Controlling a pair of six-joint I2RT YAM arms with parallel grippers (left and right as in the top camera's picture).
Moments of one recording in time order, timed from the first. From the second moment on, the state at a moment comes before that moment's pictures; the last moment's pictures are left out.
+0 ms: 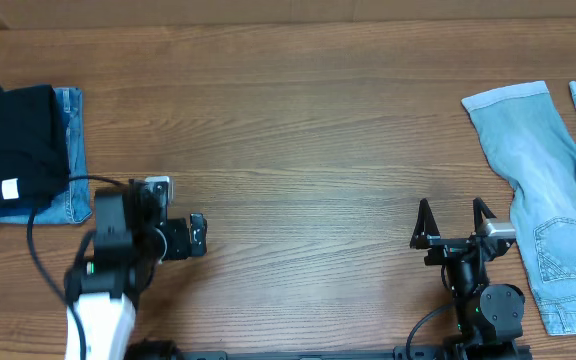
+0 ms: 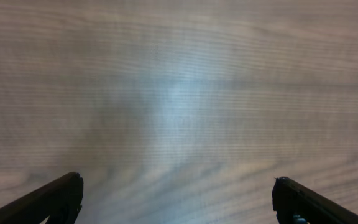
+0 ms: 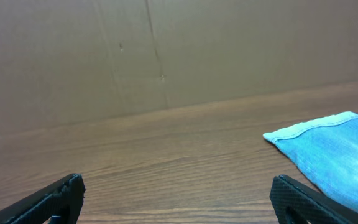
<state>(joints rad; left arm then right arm) 0.05 0.92 0.64 -0.71 0.19 -0.05 0.14 0.01 0.02 -0.02 0.07 0.20</state>
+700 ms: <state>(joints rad) -0.02 0.03 0.01 0.02 0.03 -0.02 0.14 0.01 0.02 -0.02 0.07 0.20</state>
